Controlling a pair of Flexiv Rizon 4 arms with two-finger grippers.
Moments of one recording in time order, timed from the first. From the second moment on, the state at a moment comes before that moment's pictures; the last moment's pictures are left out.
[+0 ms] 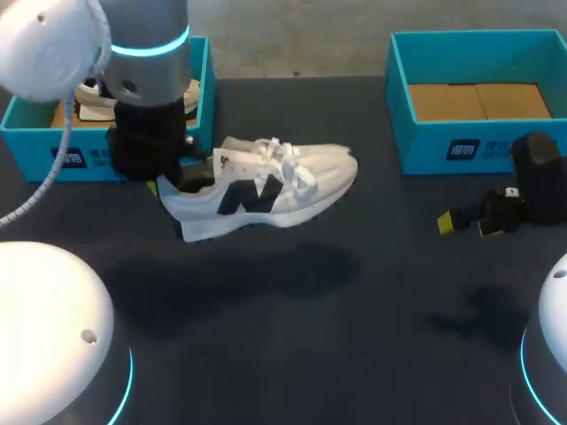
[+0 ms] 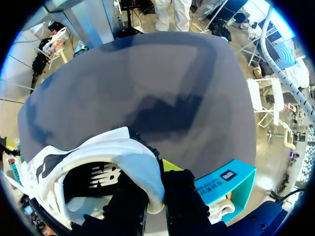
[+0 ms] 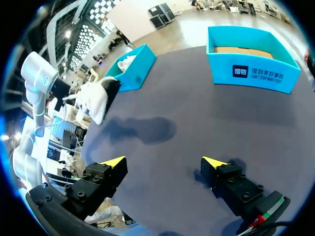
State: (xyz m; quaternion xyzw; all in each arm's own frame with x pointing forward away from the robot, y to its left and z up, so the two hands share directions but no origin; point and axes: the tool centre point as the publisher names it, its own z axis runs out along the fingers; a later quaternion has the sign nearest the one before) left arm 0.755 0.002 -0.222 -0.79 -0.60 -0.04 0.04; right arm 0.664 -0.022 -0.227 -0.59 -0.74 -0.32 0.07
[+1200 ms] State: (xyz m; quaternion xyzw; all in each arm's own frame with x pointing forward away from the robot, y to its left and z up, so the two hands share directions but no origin) left arm 0.737 -0.023 -0.374 -0.79 -0.59 -0.11 0.09; right arm 0.664 -0.022 -0.227 -0.59 -0.74 -0.32 0.07
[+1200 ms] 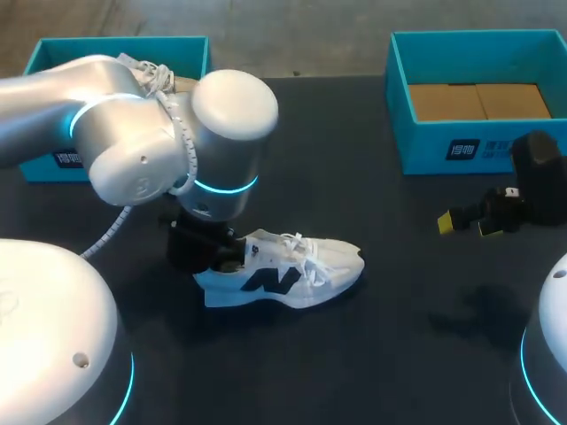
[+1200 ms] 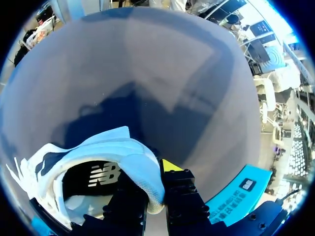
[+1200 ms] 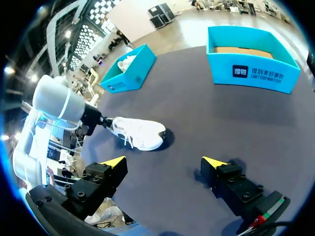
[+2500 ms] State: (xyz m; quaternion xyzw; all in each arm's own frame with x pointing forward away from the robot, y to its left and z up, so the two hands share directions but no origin) left arm 0.738 -0.031 -0.305 -0.66 -0.75 -0.03 0.01; right arm 0.664 -0.022 -0.227 -0.59 -0.74 -0.32 0.07
